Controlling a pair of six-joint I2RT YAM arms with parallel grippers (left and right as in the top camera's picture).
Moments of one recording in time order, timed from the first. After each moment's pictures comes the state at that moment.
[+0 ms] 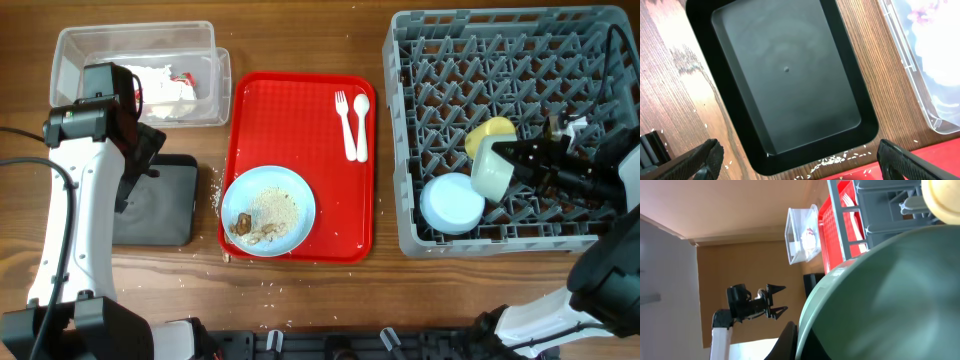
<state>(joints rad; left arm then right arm) 0.14 1.52 1.35 -1.22 -0.32 -0.99 -0.61 1.80 1.19 -1.44 -1.32 -0.44</state>
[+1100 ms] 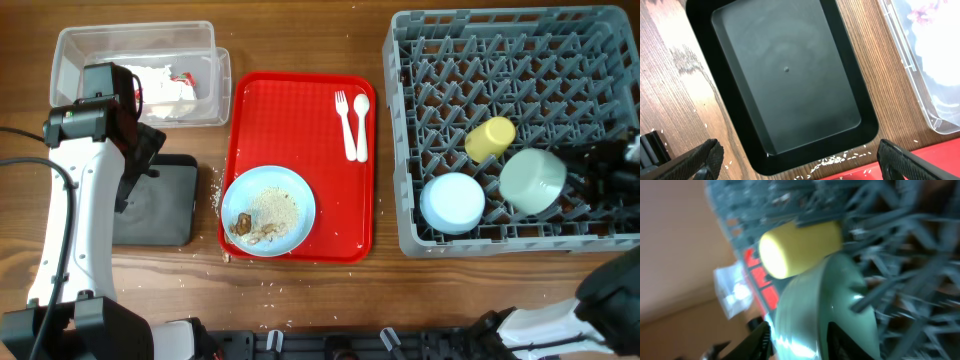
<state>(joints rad) 0.14 1.52 1.35 -1.22 -0.32 -0.99 -0.83 1.74 1.37 -1.28 -0.83 -0.03</state>
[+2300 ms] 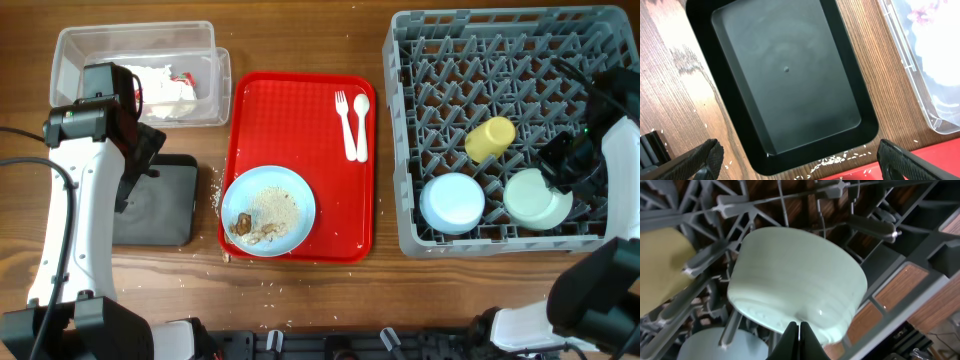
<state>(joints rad) 0.14 1.52 1.35 -1.22 -0.32 -0.99 -0.38 1.67 1.40 -1.31 0.11 0.53</state>
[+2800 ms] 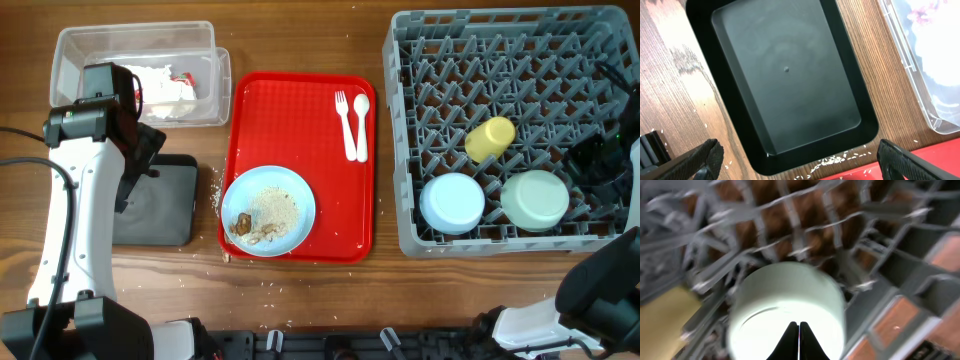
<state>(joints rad) 0.14 1.52 1.35 -1.22 -0.32 -0.99 -0.53 1.69 1.40 -1.20 0.02 0.53</state>
